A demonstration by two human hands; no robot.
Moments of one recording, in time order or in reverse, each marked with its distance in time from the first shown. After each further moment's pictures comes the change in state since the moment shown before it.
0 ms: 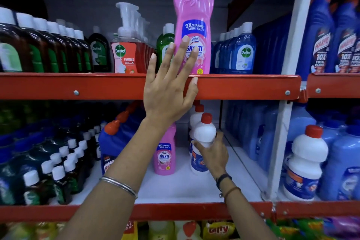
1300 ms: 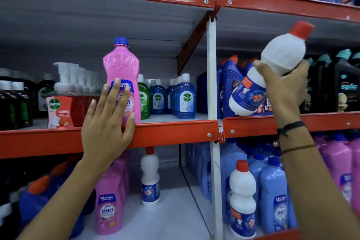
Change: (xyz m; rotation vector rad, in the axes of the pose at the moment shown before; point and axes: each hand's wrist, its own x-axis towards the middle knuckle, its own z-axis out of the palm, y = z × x) left_hand 0.032 0.019 -0.006 -0.112 -0.088 -0.118; right_hand 0.136 -0.152 -0.334 0.225 0.702 -0.221
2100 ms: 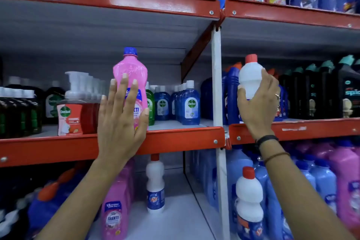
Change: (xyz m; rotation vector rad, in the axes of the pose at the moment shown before) left_hand 0.018 0.020 -0.019 -0.176 0.056 -0.028; right_hand -0.031 0.027 0.041 -0.315 -0.077 -0.398
